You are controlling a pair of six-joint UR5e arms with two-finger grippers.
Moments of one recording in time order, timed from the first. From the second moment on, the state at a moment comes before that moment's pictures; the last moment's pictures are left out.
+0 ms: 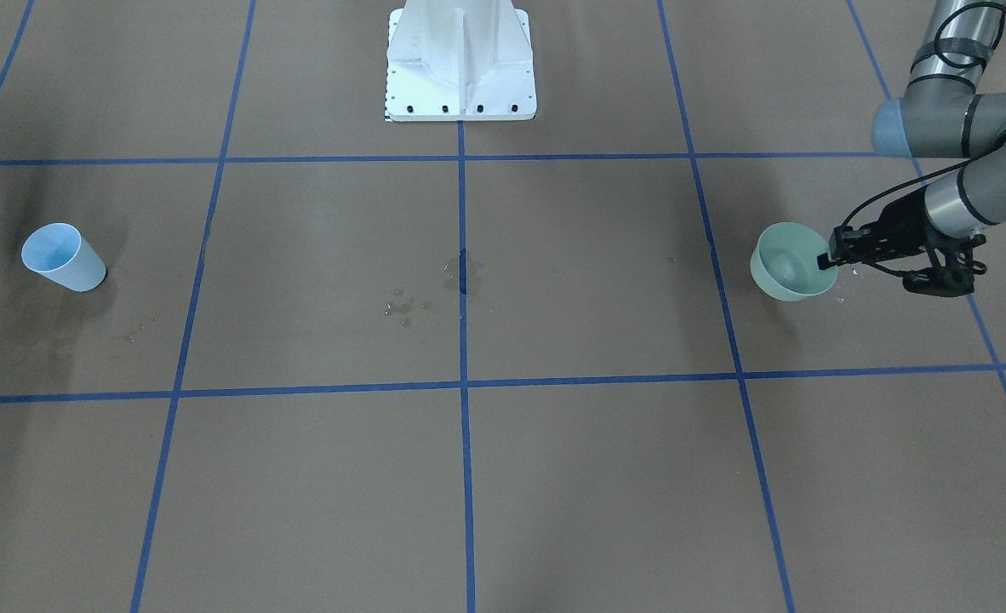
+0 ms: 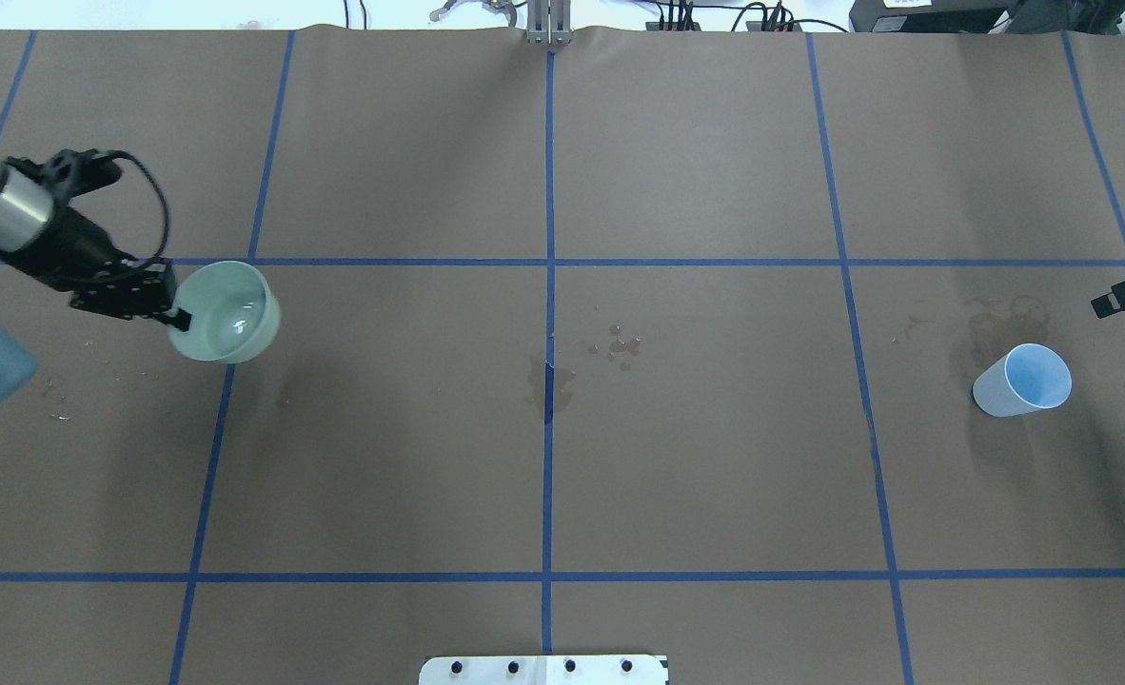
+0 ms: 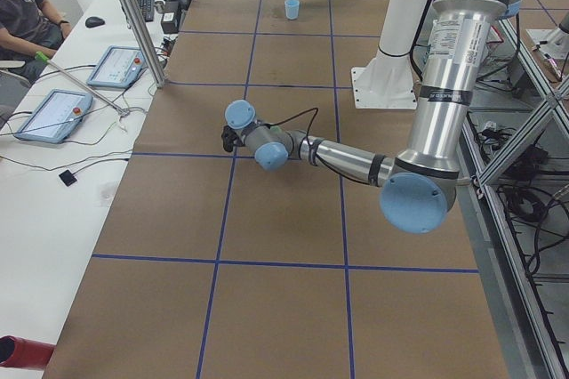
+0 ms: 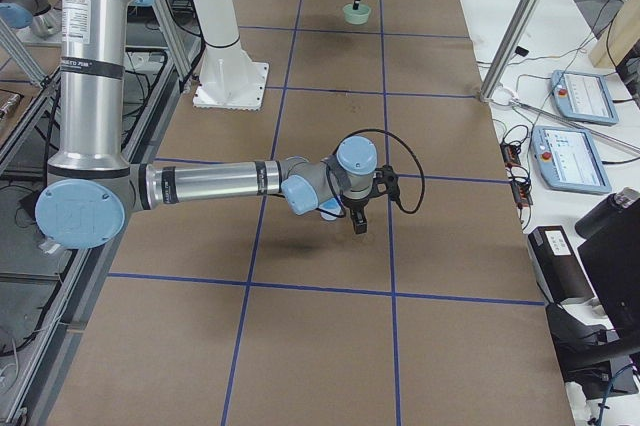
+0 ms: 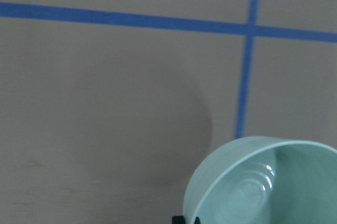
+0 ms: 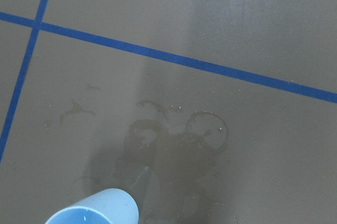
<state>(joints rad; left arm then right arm) -0.96 -1.81 -1.60 -2.12 -2.53 -1.06 1.26 -1.66 1.73 -1.17 2.39 0.30</state>
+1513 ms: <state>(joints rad) -0.59 -2.30 -1.43 -1.94 -2.19 -1.43 1.26 -1.68 1.73 -1.08 2.39 0.30</state>
